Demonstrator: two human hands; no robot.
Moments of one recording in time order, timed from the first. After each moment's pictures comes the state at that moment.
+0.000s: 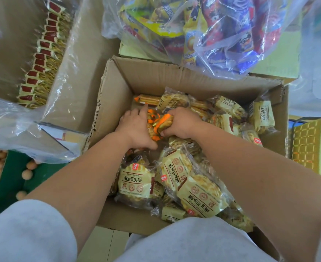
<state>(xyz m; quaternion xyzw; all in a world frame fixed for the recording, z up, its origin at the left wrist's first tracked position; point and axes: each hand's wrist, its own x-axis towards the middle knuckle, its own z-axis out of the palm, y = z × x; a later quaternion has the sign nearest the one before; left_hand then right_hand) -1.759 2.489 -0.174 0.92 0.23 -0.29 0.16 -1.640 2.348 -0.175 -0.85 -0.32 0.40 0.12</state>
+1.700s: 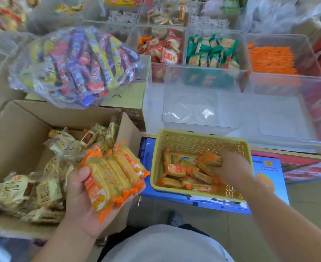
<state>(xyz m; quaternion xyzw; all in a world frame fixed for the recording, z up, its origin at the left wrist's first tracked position) -1.747 2.124 -0.018 0.19 0.25 0.05 0.95 -1.508 1.854 -0.104 -0.97 -0.13 0.21 0.07</state>
